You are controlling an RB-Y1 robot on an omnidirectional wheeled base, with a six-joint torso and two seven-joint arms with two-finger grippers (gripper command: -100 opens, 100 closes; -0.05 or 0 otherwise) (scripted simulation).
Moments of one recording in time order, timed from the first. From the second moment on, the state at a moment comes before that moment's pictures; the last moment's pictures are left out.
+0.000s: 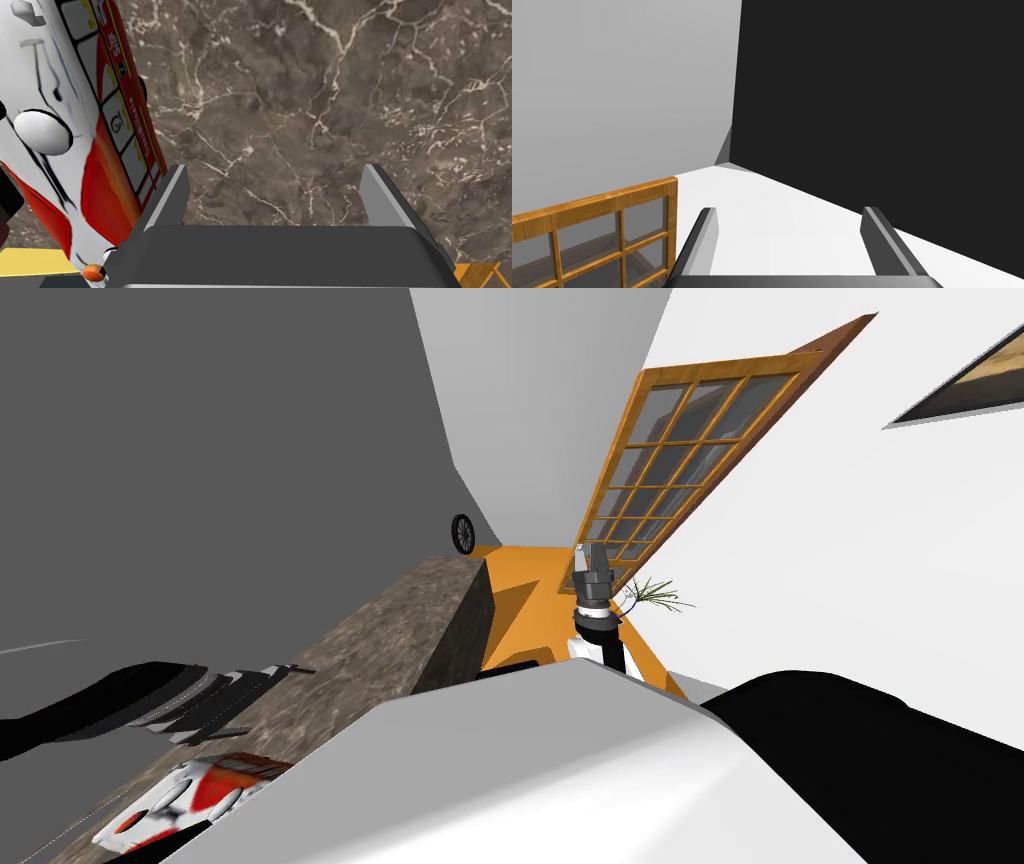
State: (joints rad) left arm -0.40 1.79 -1.10 -1.15 -0.95 -1.07 -0.94; right arm 0.54 -0.01 0.05 -2.37 0.12 -0.62 0.13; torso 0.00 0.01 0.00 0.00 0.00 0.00
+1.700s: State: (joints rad) left arm -0.37 1.69 -1.18 -0.81 -0.95 -1.16 -1.25; right arm 0.54 -0.01 0.05 -2.37 0.12 -0.62 0.13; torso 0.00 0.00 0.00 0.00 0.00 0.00
